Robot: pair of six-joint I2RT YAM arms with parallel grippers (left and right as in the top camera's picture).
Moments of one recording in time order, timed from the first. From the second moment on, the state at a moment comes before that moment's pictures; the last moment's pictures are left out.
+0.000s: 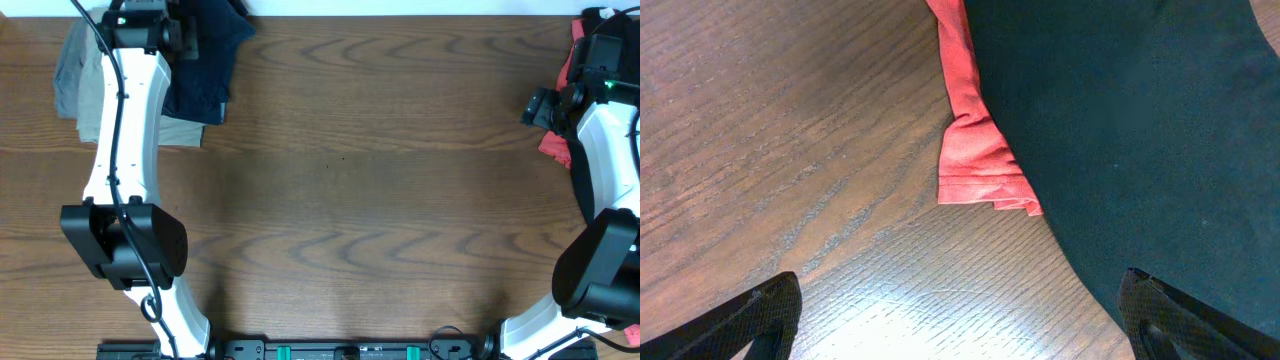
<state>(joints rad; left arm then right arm) 0.00 1.99 2.04 -0.95 -0.29 -0.01 -0.23 1.82 1.49 -0.82 0.27 0.22</state>
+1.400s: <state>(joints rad) 0.19 2.18 2.04 -0.69 -0.30 -0.02 -0.23 1.82 1.49 -0.82 0.27 0.22</state>
